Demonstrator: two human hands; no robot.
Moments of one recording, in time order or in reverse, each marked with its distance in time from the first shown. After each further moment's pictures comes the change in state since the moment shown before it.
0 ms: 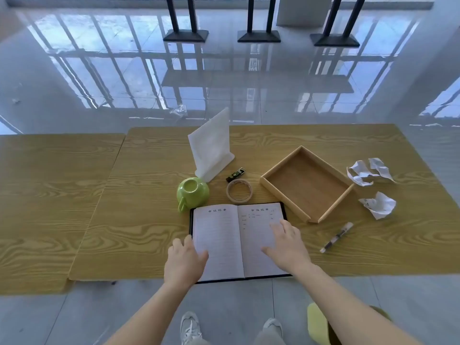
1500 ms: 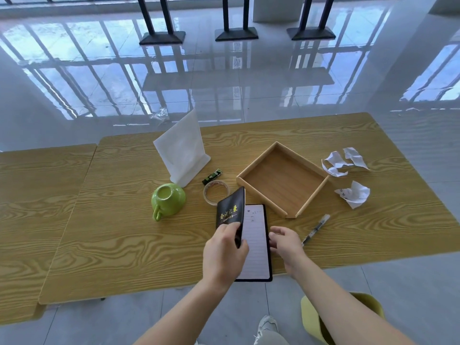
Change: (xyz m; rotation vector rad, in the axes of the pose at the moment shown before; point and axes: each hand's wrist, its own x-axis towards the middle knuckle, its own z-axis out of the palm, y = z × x) left_hand -0.042 0.143 0.013 -0.302 0.186 0.469; right_hand 0.007 0.047 -0.010 1.089 0.104 0.488
